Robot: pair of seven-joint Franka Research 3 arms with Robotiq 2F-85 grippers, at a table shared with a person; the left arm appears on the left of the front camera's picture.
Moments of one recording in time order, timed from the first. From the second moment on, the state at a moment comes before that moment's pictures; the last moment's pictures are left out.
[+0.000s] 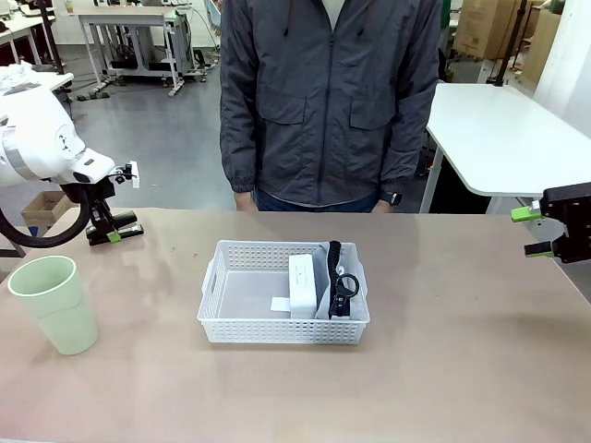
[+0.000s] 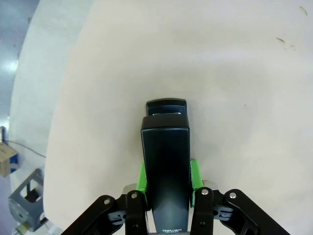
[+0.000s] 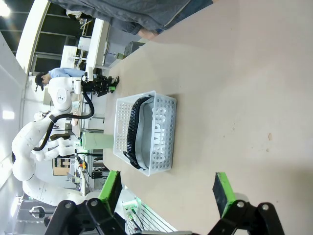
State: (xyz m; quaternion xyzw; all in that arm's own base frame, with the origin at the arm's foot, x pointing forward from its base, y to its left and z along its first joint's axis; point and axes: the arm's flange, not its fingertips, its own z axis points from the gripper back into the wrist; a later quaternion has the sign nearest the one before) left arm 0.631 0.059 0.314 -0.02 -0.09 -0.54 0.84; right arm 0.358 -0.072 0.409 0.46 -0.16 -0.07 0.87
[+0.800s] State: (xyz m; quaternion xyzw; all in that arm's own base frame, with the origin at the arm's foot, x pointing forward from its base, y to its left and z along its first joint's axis) left arm 0.526 0.103 0.468 -0.16 -0.21 -0.44 0.86; right arm 0.358 -0.072 0.409 0.46 -0.16 -0.07 0.87
